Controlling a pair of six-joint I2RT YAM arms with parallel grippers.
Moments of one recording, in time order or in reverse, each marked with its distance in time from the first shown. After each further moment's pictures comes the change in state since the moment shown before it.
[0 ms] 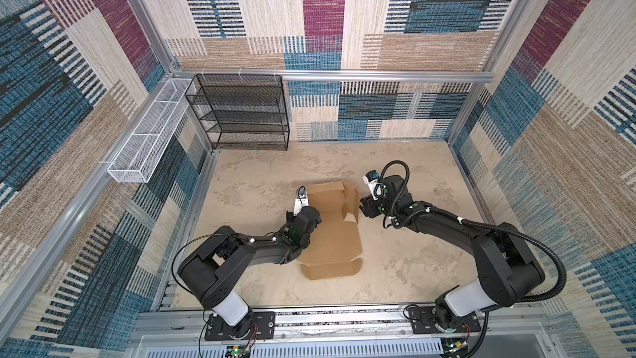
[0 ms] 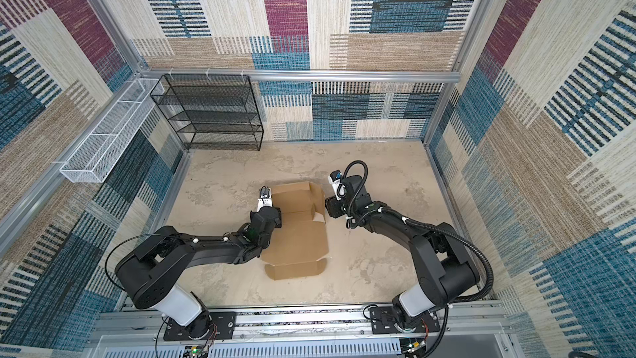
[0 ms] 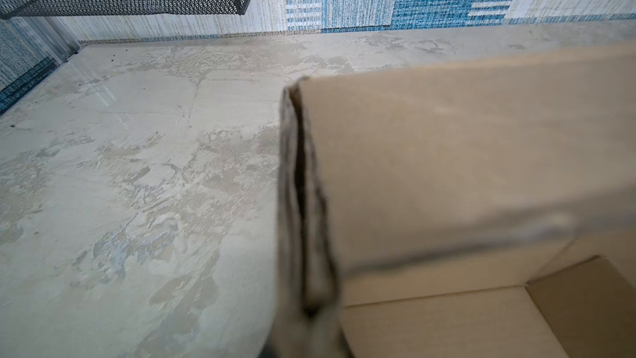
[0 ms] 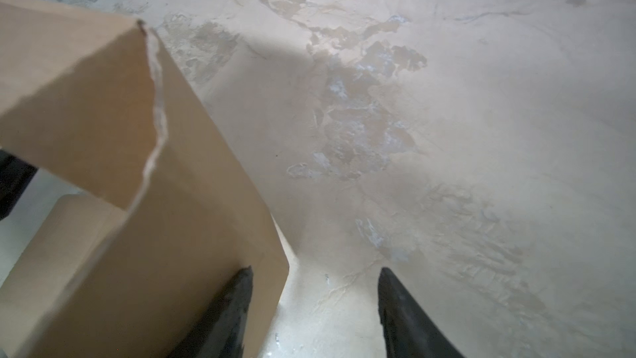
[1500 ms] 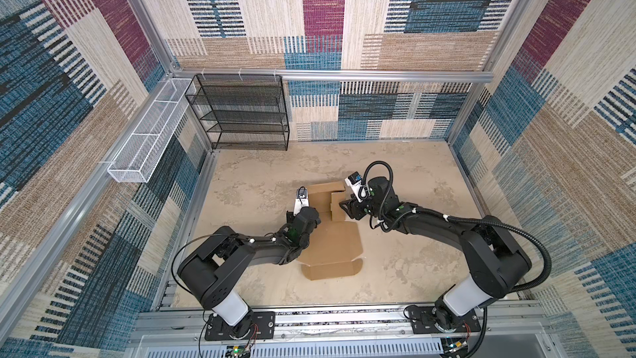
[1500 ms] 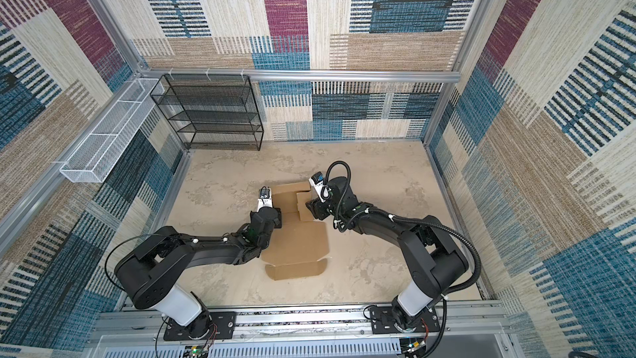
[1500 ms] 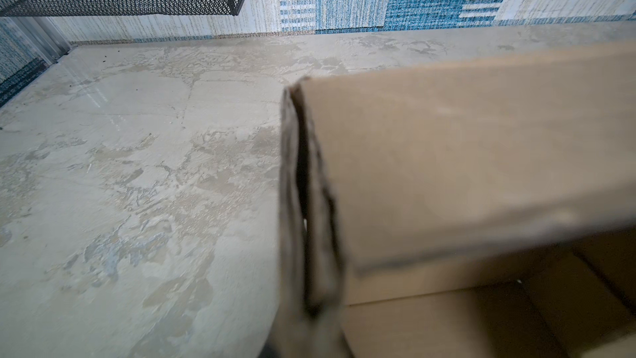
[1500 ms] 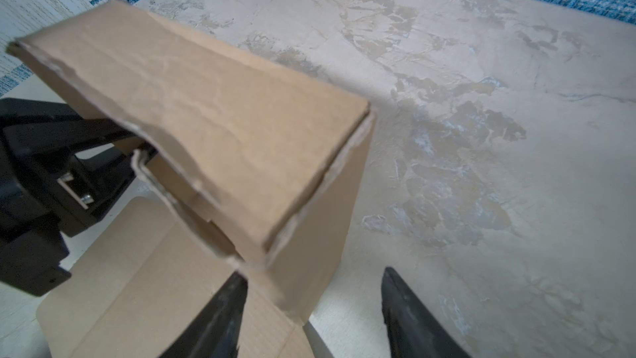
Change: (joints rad) left arm 0.000 -0.003 -0.014 0.027 0.026 0.008; right arm 0.111 0.089 0.039 0.140 -0.043 -0.031
